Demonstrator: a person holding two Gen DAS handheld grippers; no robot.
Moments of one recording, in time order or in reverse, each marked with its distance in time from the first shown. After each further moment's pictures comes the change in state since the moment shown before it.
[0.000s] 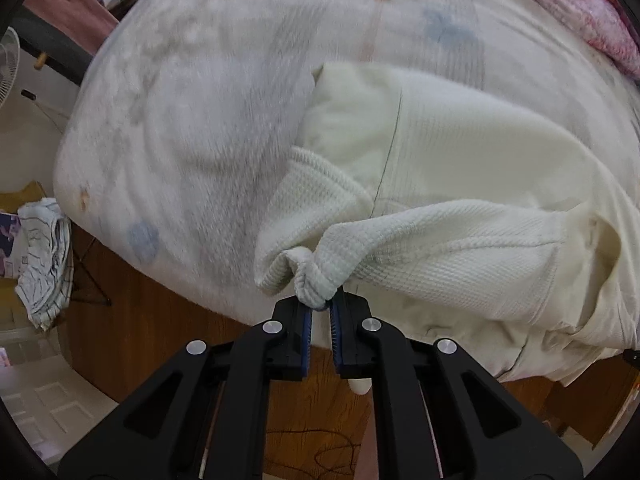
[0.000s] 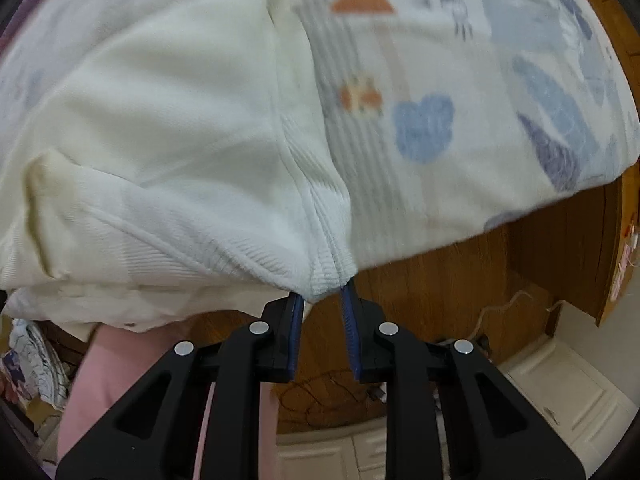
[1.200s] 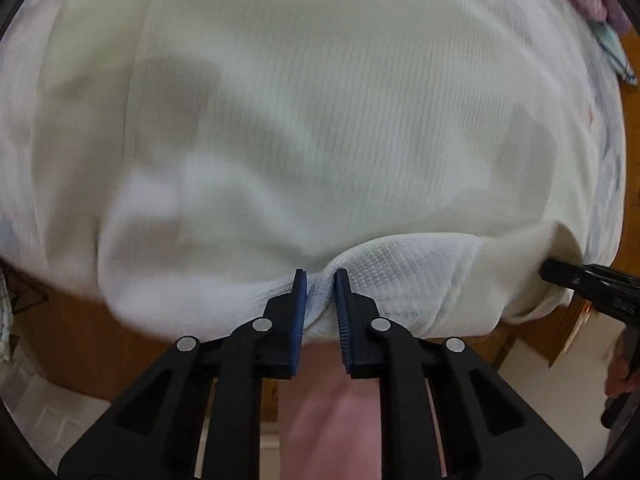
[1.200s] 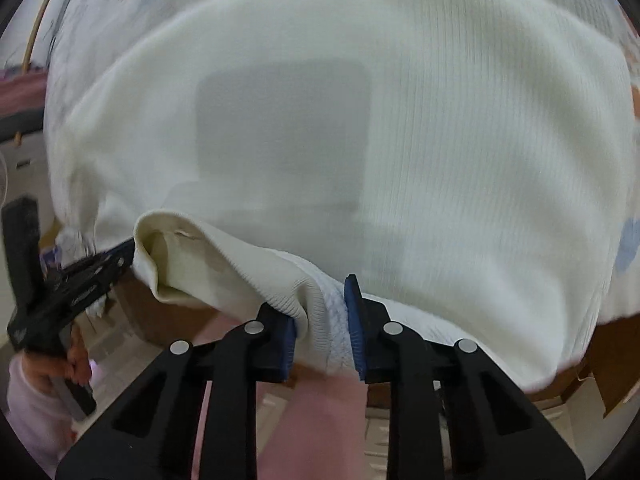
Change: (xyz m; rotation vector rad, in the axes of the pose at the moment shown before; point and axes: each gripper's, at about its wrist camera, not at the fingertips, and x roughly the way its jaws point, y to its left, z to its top) left arm 0.059 -0.081 -0.008 0.142 0.333 -0.310; right arm 0.004 0.160 0.019 -0.337 0.176 0.285
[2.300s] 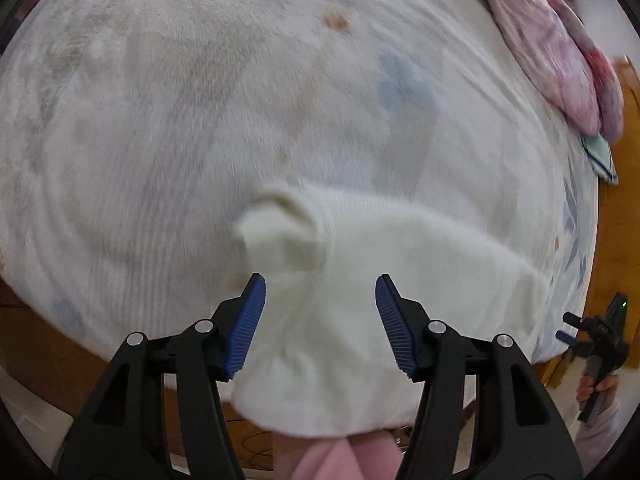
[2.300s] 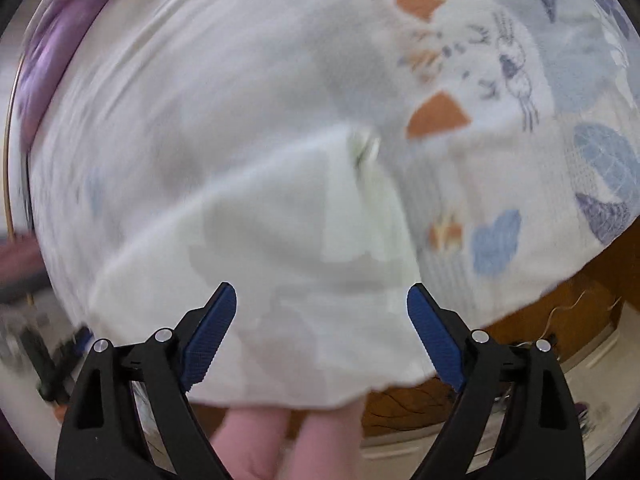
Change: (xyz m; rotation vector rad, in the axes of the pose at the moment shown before) left arm -0.118 0.084 0.117 -0.173 -0.255 -0.110; right arm -0.131 -0.167 0.030 0.473 -0.260 0.031
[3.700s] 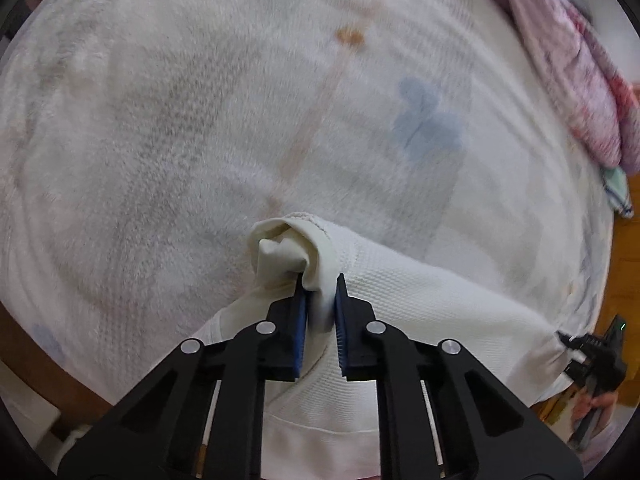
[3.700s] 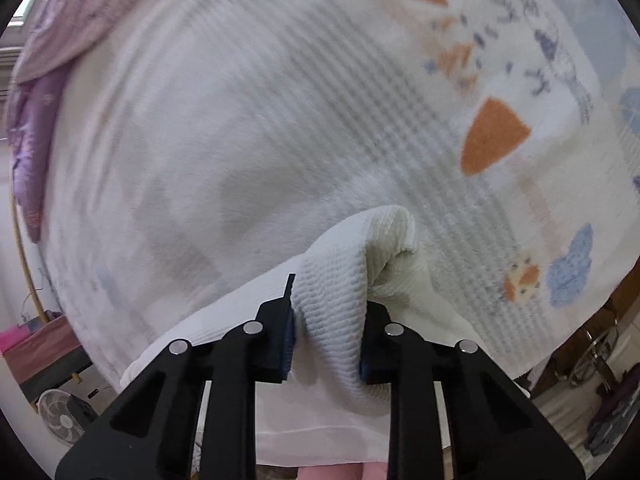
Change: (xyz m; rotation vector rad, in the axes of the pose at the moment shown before) left arm 0.040 -0.023 0.018 -0.065 -0.084 0.023; right arm 0.106 0.033 0.019 0.200 -0.064 0.115
